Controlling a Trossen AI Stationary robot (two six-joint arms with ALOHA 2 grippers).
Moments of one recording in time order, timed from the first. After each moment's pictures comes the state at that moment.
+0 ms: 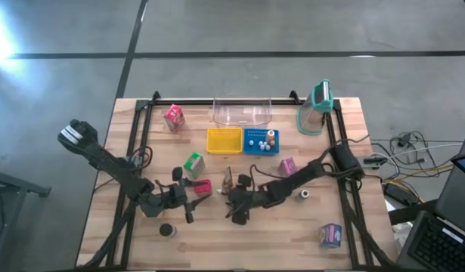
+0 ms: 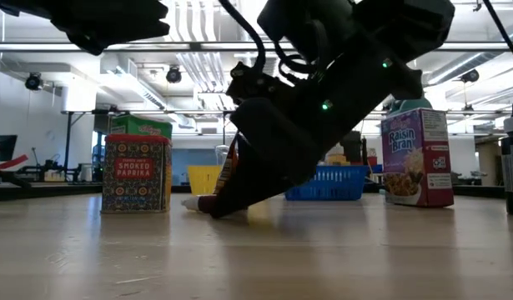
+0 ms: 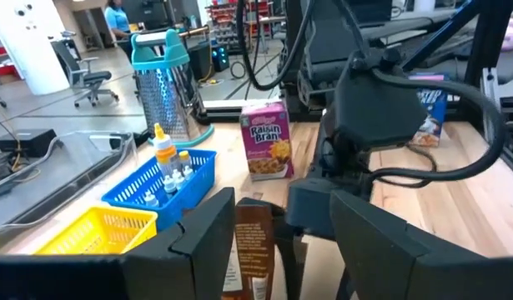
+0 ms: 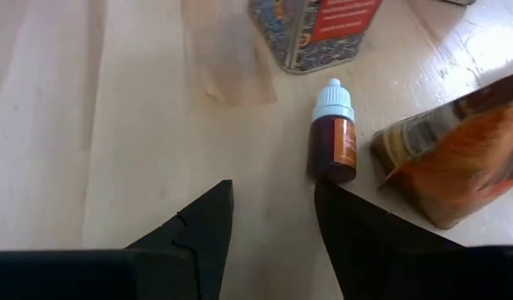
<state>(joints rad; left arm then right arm) -0.69 1.30 0.54 0.58 -0.99 -0.12 0.31 2.13 1.15 0.18 0.35 0.36</state>
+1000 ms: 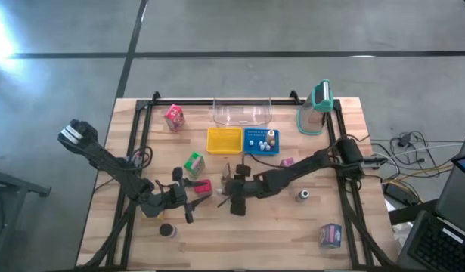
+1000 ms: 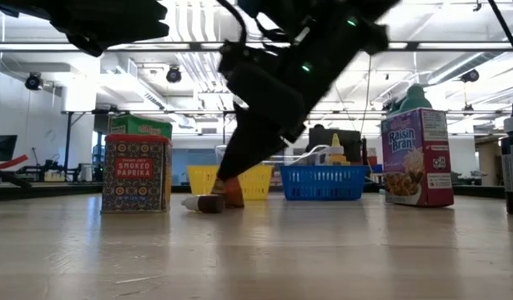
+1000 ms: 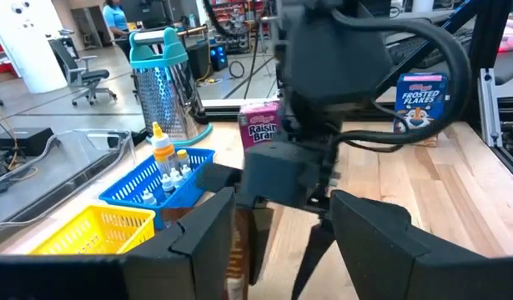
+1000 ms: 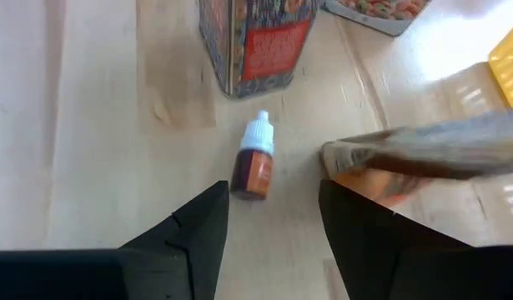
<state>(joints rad) -0.69 1.30 0.54 0.58 -0.98 -0.12 0.25 2.04 1.29 -0.15 0.30 0.30</state>
